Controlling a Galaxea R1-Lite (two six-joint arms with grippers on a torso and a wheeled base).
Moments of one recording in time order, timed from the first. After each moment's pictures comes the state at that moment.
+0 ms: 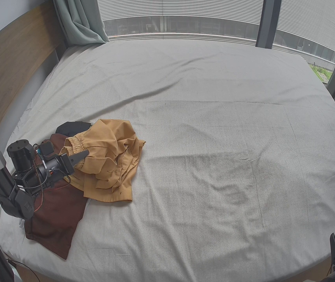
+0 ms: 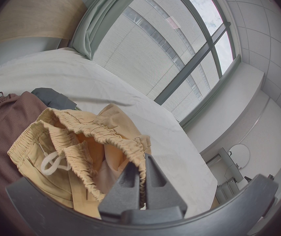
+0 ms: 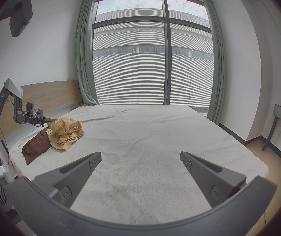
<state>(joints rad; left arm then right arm) 0.04 2.05 -0.54 -1.39 -0.65 -0.46 0.00 0.02 -0.02 0.00 0.01 -0.01</state>
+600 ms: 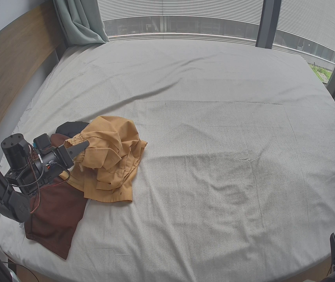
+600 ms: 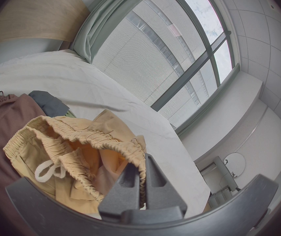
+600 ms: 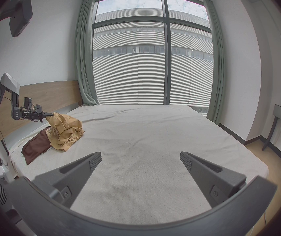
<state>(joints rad) -0.02 1.92 -0.50 -1.39 -0.57 -0.56 0.00 0.02 -0.02 0.00 0.01 -0.01</state>
